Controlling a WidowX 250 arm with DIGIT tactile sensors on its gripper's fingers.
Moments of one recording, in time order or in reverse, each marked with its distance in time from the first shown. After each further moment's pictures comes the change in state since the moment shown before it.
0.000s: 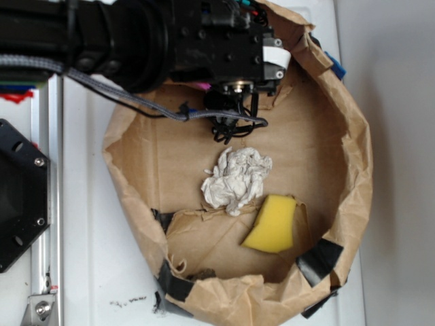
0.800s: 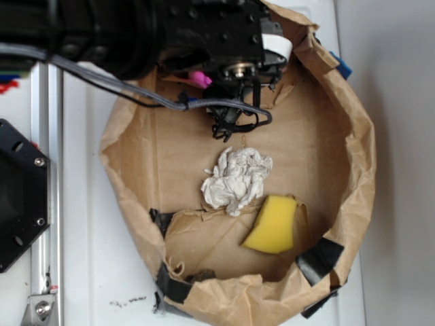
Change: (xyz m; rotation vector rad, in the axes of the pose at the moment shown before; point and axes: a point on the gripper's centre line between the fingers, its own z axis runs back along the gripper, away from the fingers) arm 0.004 -0.002 0.022 -0.068 -0.056 -0.027
